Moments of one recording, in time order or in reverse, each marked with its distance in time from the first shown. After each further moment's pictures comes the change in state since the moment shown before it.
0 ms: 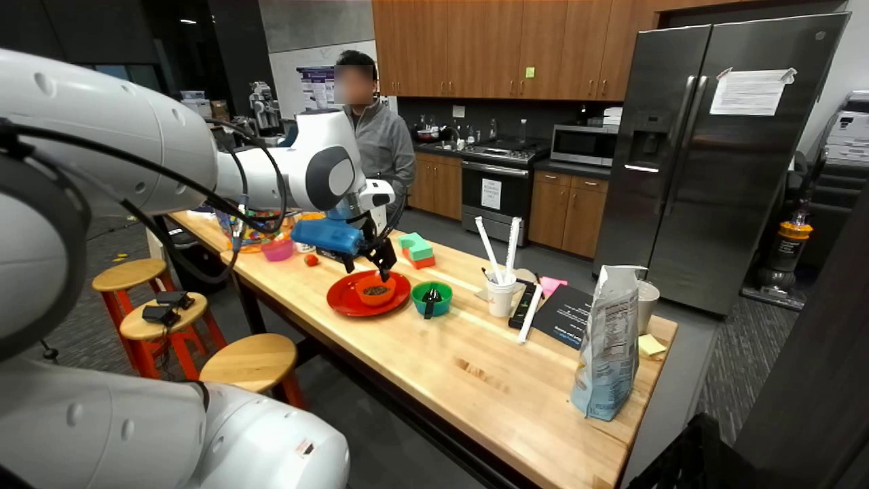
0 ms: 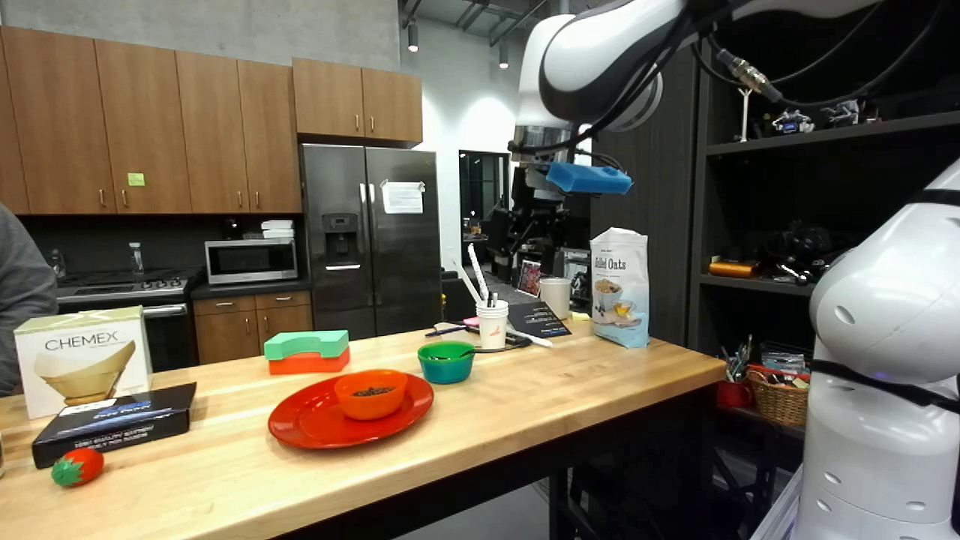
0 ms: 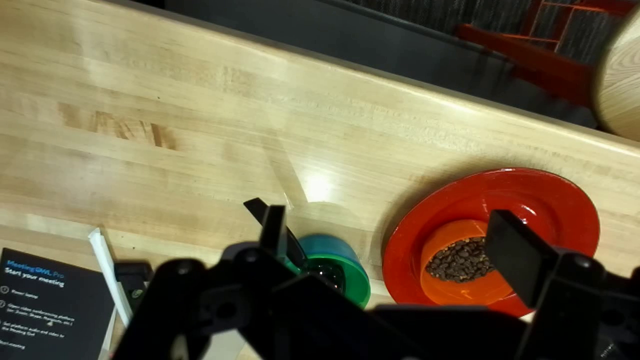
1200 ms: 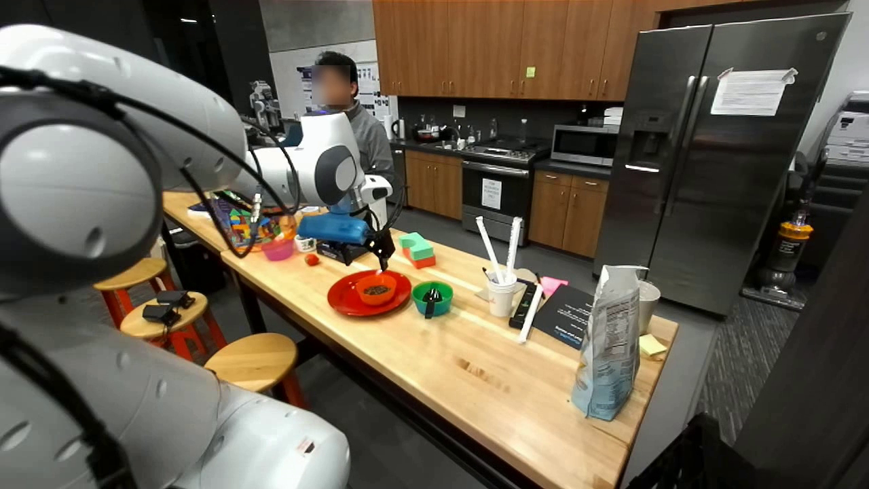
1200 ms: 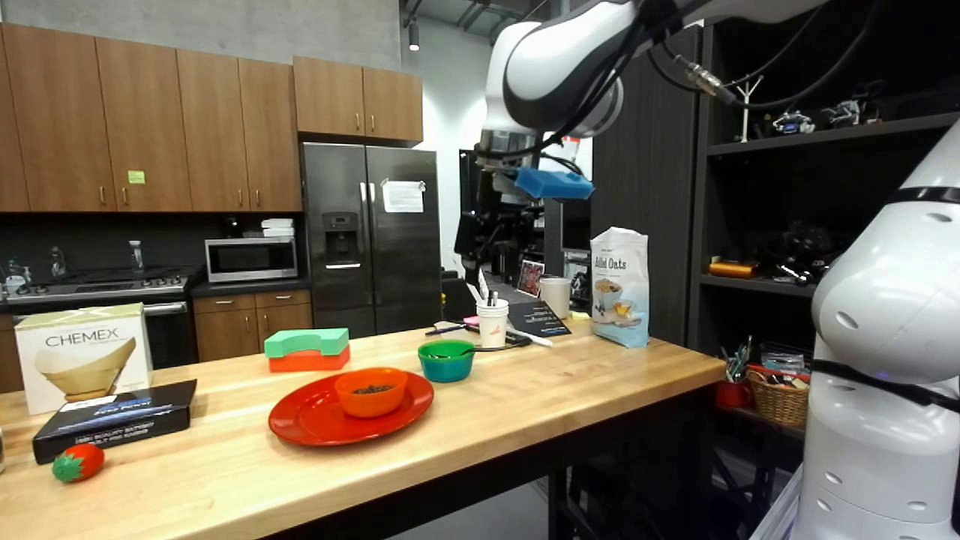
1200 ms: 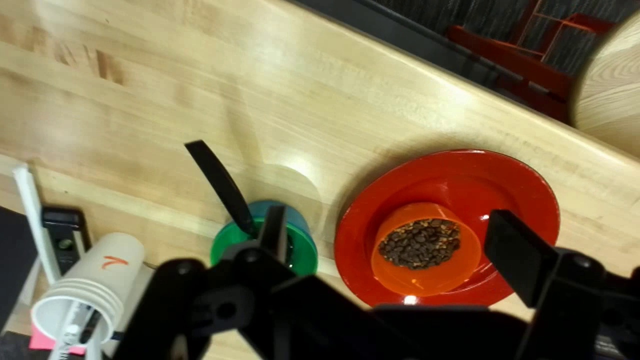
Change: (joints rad) arm 0.012 0.169 0.040 0.106 -0.006 0.077 -0.074
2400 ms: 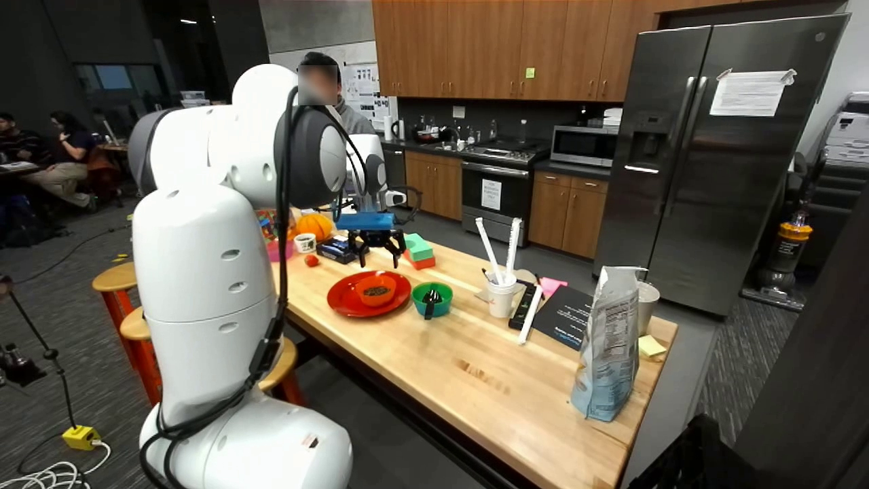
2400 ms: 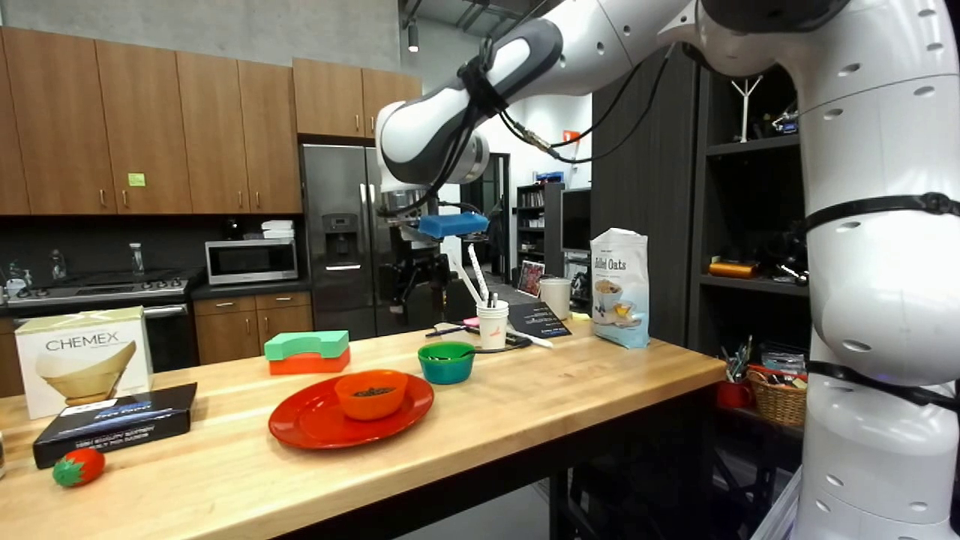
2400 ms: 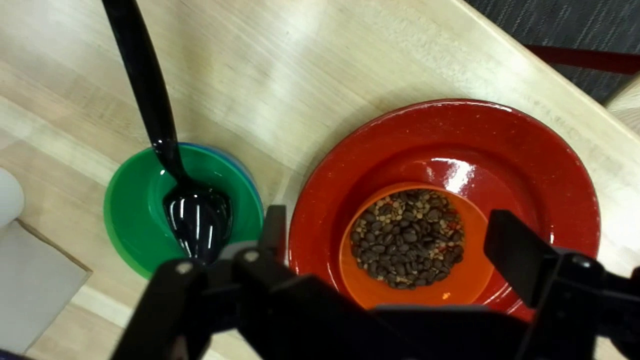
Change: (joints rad) arm 0.043 0.617 0.000 0.528 -0.149 -0.160 -0.043
